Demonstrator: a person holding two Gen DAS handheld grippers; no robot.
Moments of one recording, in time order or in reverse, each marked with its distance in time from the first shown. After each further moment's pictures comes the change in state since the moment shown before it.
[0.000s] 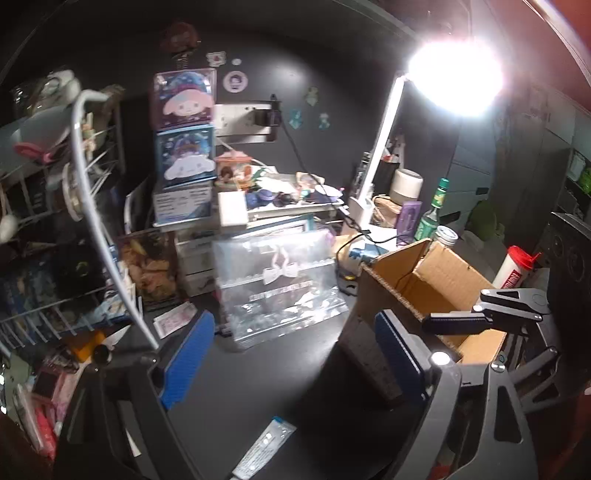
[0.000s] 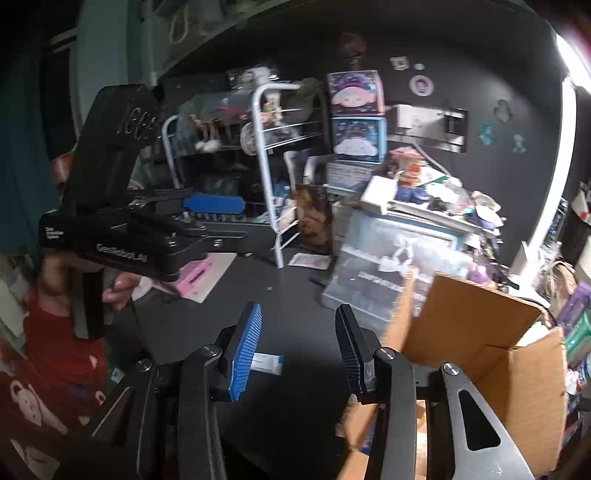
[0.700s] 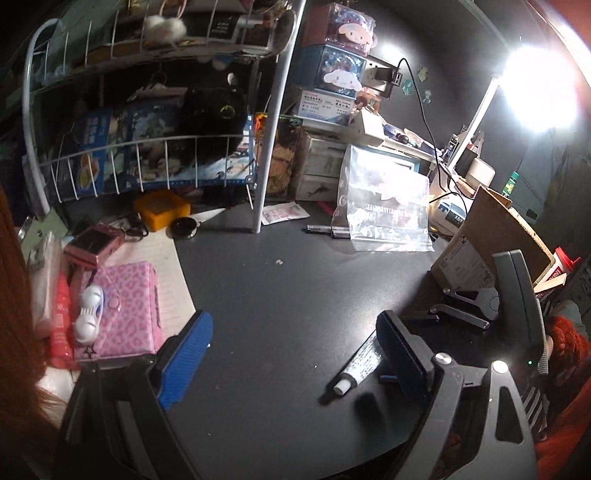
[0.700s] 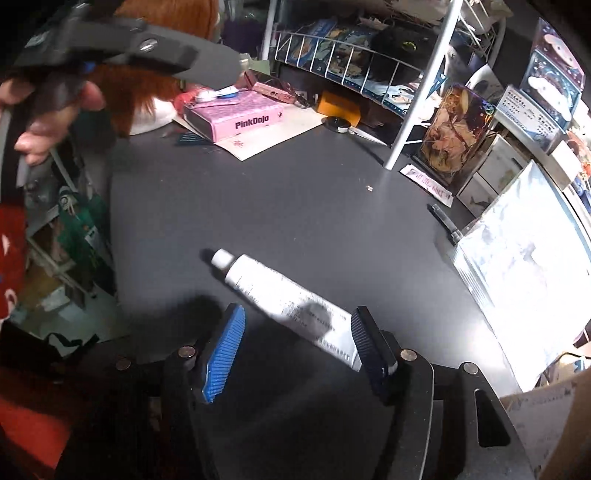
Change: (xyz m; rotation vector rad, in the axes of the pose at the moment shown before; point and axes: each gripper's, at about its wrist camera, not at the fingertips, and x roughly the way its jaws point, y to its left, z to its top) left arm -0.019 0.114 -0.136 -0.235 0.090 0.123; right arm 0.191 0.078 -0.079 -0.429 0.343 0.061
